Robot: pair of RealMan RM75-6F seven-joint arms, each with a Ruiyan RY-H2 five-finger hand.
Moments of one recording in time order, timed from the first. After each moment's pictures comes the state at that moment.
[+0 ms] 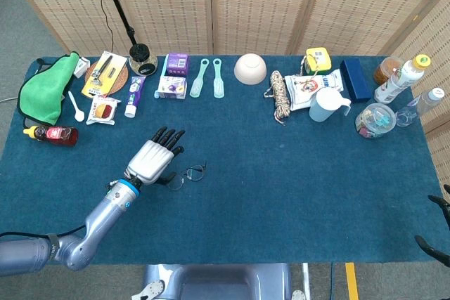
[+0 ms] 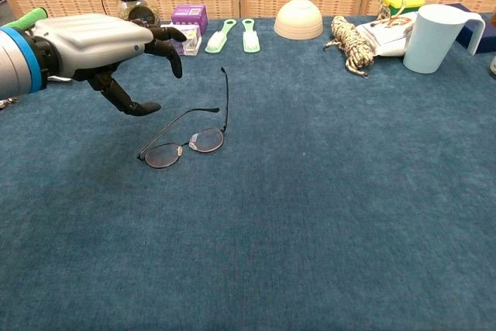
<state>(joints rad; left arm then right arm) -0.85 -1.40 -0.06 -1.69 1.05 1.02 0.57 -0.12 -1.05 0.06 -1.61 -1.57 1.71 0.03</state>
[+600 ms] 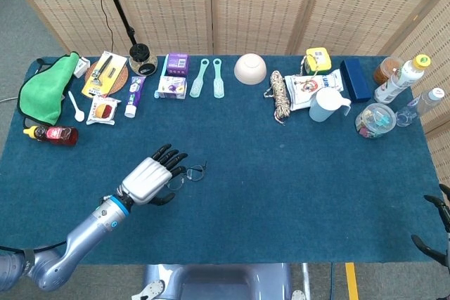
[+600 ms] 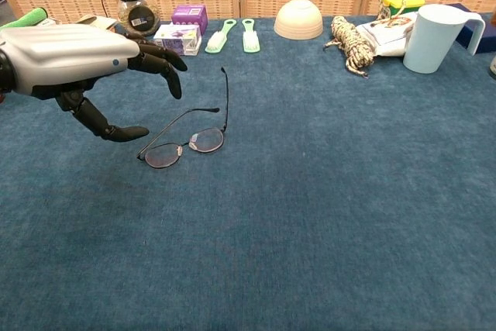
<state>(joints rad) -0.79 -1.28 0.01 -1.83 1.27 0.99 0.45 -0.12 -1.06 0.05 -1.62 -1.58 1.70 0.02</state>
